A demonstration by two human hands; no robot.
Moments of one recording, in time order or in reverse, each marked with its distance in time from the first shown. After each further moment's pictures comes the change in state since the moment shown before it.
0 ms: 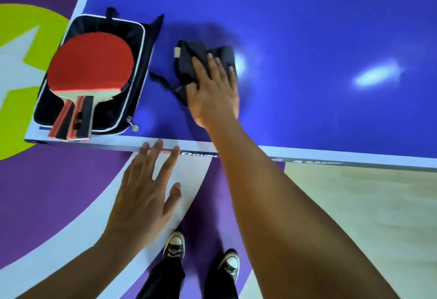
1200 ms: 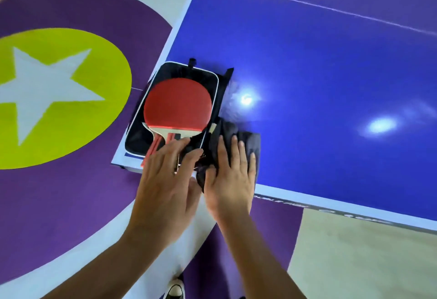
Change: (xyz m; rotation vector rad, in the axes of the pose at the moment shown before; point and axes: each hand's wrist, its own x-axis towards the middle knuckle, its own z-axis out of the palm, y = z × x) left_hand 0.024 -0.077 -0.080 -0.135 0.331 0.040; right_hand -0.102 -0.107 0.043 0.031 0.036 0.069
